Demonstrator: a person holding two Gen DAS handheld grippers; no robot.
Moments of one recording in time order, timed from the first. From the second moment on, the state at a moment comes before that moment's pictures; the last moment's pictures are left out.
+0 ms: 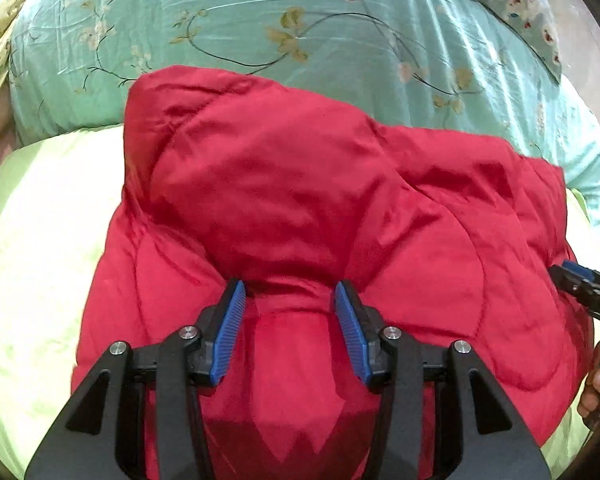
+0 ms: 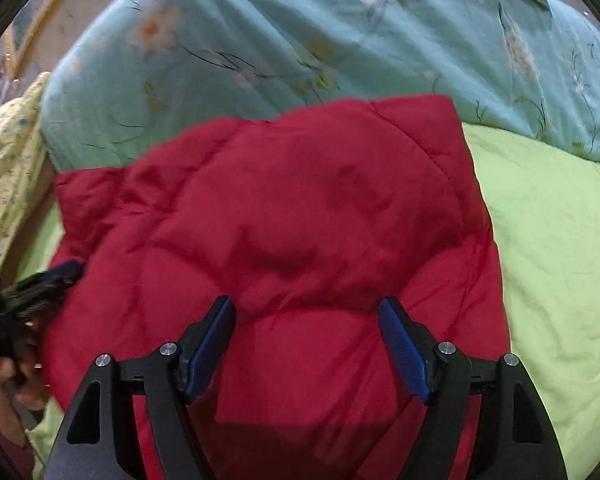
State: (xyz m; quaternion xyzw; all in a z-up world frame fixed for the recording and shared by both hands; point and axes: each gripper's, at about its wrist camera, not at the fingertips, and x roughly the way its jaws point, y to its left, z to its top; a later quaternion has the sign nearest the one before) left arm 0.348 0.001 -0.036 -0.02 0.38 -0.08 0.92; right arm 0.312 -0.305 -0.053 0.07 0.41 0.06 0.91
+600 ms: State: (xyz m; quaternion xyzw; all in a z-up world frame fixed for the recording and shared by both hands) left arm 0.400 0.021 -0.054 -0.07 0.41 -0.05 0.91; right arm 0.353 -0.344 -0.084 0.16 0.43 0.03 0.89
